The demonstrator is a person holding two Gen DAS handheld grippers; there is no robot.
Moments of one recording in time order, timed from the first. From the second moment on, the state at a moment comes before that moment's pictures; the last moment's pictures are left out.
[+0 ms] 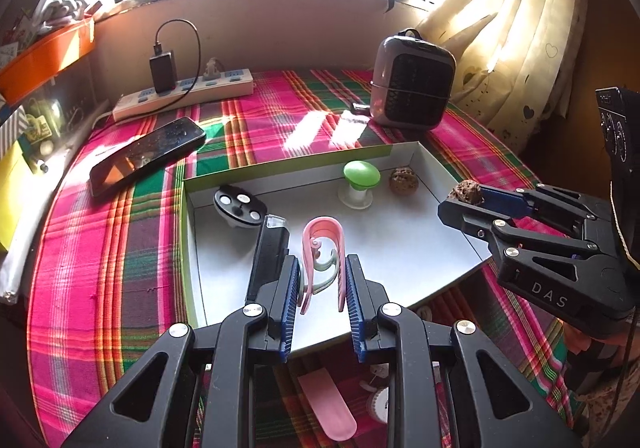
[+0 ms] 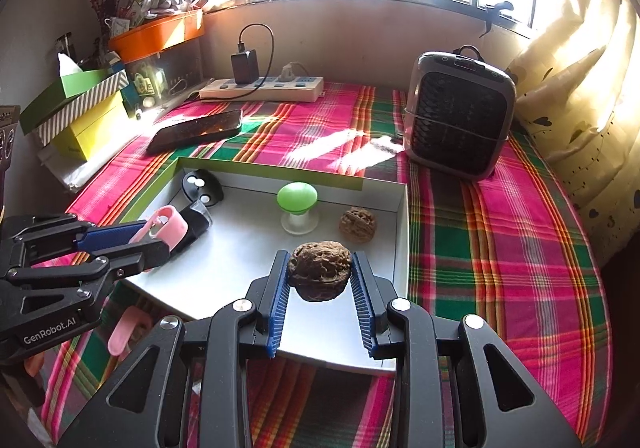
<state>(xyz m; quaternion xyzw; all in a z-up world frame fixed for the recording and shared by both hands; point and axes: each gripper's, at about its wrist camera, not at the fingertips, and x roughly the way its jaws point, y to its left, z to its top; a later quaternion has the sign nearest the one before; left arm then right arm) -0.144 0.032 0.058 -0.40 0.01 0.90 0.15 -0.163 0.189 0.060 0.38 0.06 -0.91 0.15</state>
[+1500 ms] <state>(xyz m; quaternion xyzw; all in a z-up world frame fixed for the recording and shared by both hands) -0.189 0.046 0.020 -0.44 0.05 0.89 0.13 -0.201 0.172 0.021 0.40 0.14 -0.90 0.13</state>
